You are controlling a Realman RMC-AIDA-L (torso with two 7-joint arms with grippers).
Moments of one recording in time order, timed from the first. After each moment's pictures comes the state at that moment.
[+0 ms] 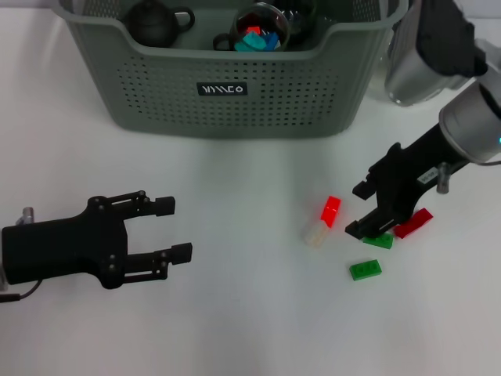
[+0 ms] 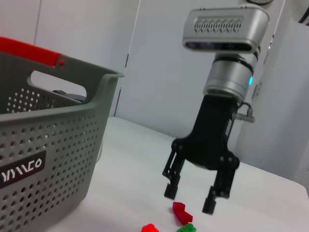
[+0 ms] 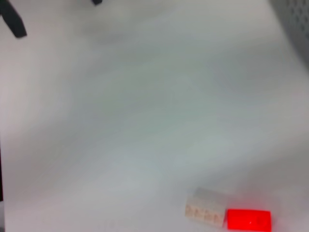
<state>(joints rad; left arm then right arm) -0.32 -2.17 0.44 0.78 2.20 1.88 -1.19 0.75 2.10 -1.29 -1.08 -2.51 -1.64 2.08</state>
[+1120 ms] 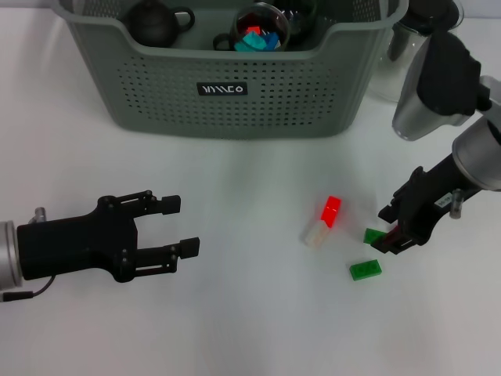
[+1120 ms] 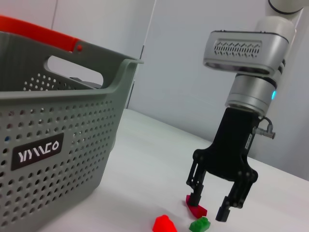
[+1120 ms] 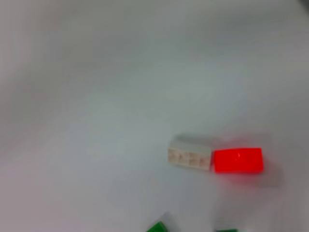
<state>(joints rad) -0.34 -2.17 0.44 0.71 2.20 1.80 -1.19 0.68 2.10 -1.35 -1.07 -2.58 -1.58 2.12</state>
